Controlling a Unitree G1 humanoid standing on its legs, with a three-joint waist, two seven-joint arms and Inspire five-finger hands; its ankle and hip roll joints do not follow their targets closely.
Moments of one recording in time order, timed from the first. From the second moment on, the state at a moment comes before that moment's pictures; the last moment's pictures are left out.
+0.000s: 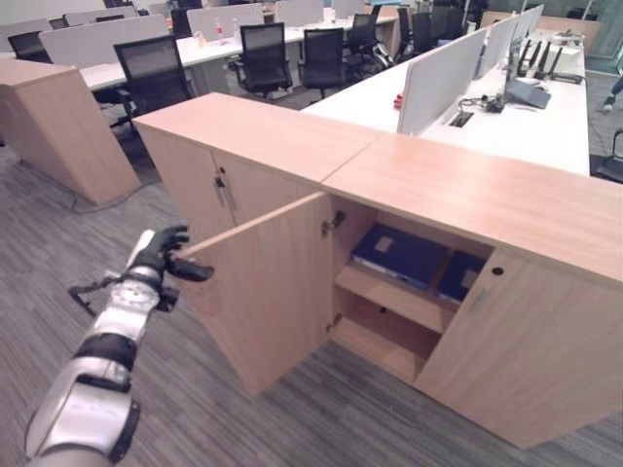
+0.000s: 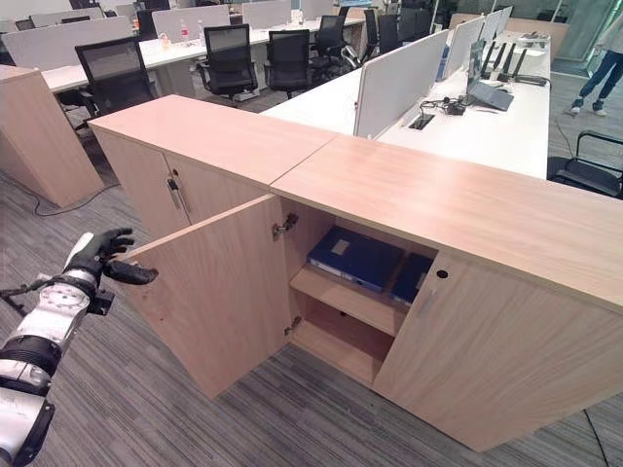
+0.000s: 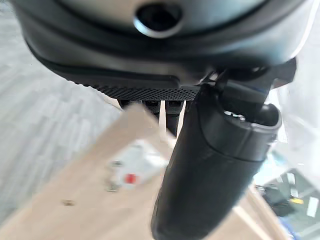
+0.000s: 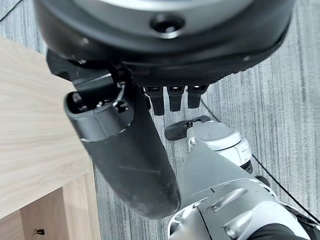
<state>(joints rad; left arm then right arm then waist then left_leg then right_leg) -0.64 0.75 -0.29 0.86 -0.20 0.02 0.02 0.15 -0.31 -0.10 1.36 0.59 0.06 0.20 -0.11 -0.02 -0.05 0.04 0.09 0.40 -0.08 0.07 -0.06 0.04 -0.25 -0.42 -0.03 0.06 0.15</state>
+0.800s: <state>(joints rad) -0.14 0.46 -0.25 0.14 -0.21 -0.09 -0.19 0.10 -0.31 -0.18 1.42 0.60 0.05 0.19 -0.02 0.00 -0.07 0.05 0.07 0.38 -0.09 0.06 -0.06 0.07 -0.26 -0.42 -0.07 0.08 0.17</state>
